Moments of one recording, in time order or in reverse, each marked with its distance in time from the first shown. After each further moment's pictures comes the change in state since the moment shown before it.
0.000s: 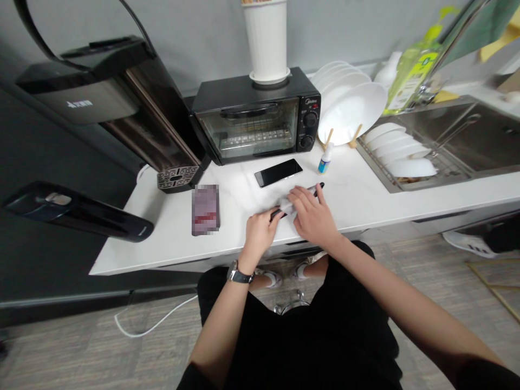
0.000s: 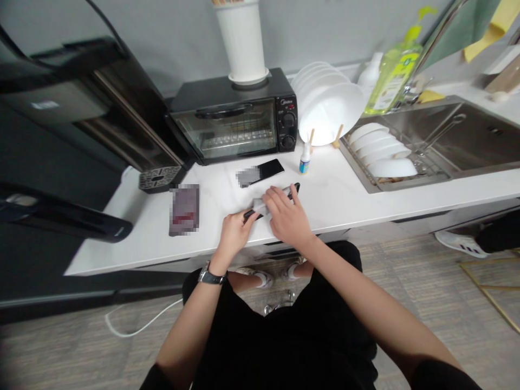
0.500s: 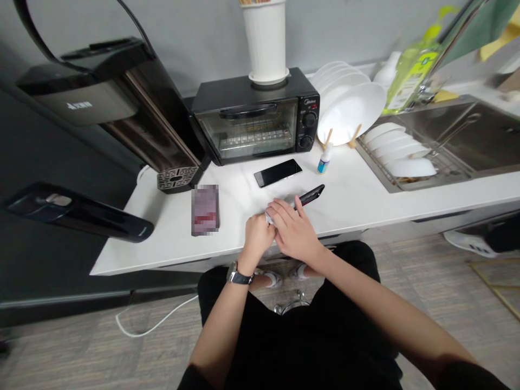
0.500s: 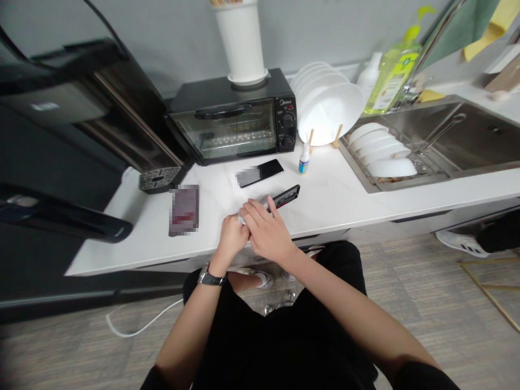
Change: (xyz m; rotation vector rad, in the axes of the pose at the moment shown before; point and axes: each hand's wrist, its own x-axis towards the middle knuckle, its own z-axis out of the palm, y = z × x) left_hand 0.001 0.000 -0.001 0.199 -0.118 -0.061; right_hand 0.005 -0.057 0.007 0.115 -0.002 -0.065
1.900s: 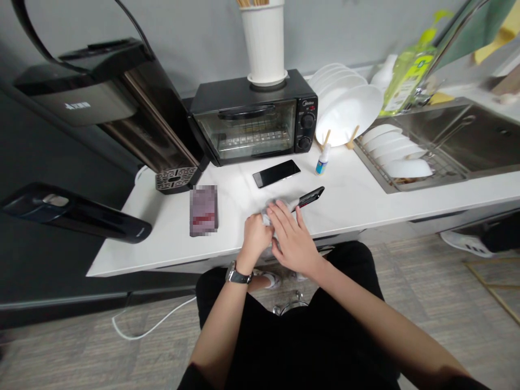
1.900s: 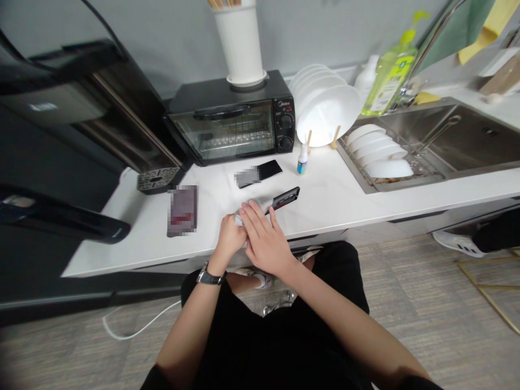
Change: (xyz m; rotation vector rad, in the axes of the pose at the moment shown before) left_hand 0.001 -0.001 -0.001 -0.136 0.017 -0.022; right_hand -0.019 -0.020 0.002 0.025 -0.022 0.079
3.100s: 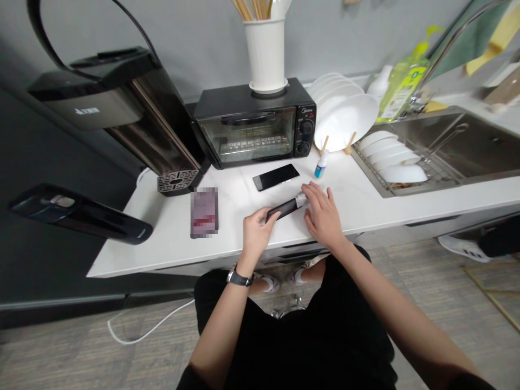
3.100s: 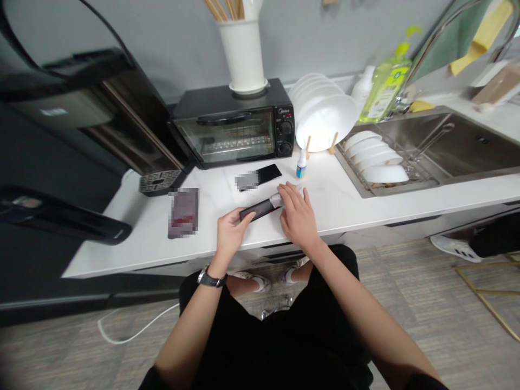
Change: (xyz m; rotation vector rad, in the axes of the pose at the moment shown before) left_hand -0.003 0.012 0.000 -0.554 0.273 -0.003; right_hand 0.005 0.091 -0.028 0.034 0.156 0.192
